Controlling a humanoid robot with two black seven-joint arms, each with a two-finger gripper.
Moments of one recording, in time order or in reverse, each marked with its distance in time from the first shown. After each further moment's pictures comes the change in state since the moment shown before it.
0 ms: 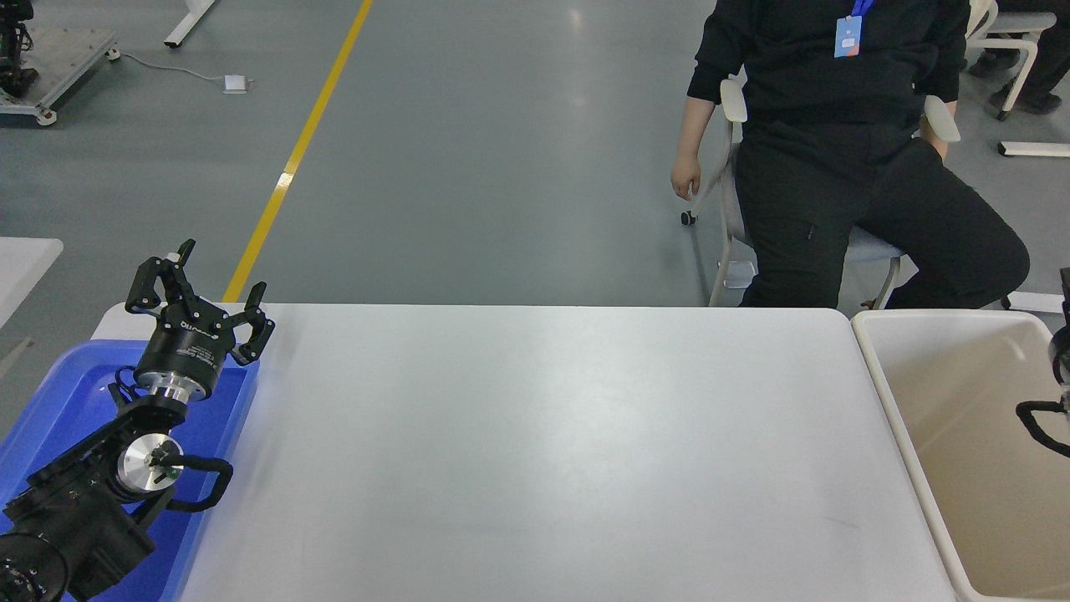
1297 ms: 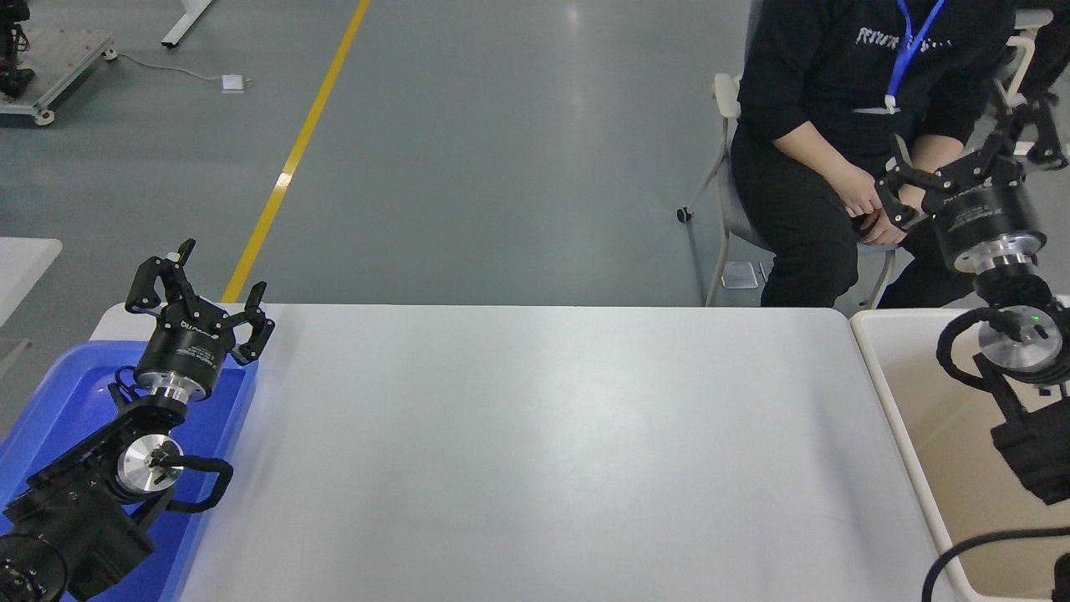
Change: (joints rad) left arm 0.000 0.000 0.000 0.000 0.000 0.000 0.000; right arm -0.423 0.087 1.010 0.694 -0.087 0.395 0.195
